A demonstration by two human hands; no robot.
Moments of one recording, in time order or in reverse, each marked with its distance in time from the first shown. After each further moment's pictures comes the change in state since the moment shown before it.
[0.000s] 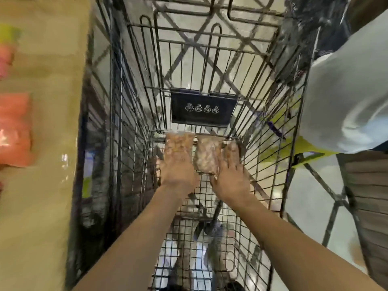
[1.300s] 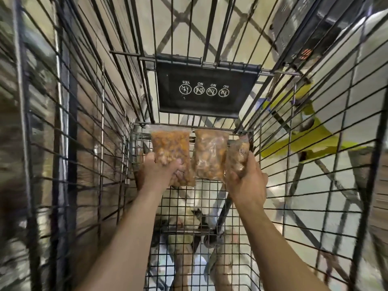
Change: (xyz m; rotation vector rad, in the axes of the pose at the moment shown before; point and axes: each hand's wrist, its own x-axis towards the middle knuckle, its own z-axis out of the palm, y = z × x) left_hand 0.138 -0.056 0.101 -1.251 0.063 -0.299; right_hand 0.090 0.021 0.103 0.674 0.358 0.350
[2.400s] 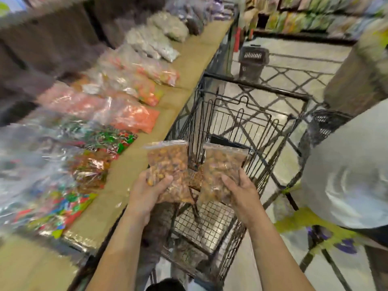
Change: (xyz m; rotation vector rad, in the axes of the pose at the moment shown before) left_hand -0.442 -0.018 -0.112 -0.600 0.283 0.438; right_hand -0.218 -0.034 -0.296 0.997 -0.885 -0.349
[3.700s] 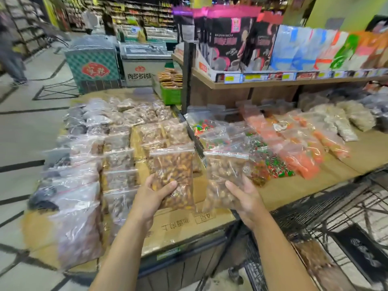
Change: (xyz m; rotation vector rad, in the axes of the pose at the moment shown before) left_hand -0.364 -0.015 -0.348 -0.373 0.698 0.292; right_hand -0.222 0.093 0.350 -0.285 -0.898 0.040
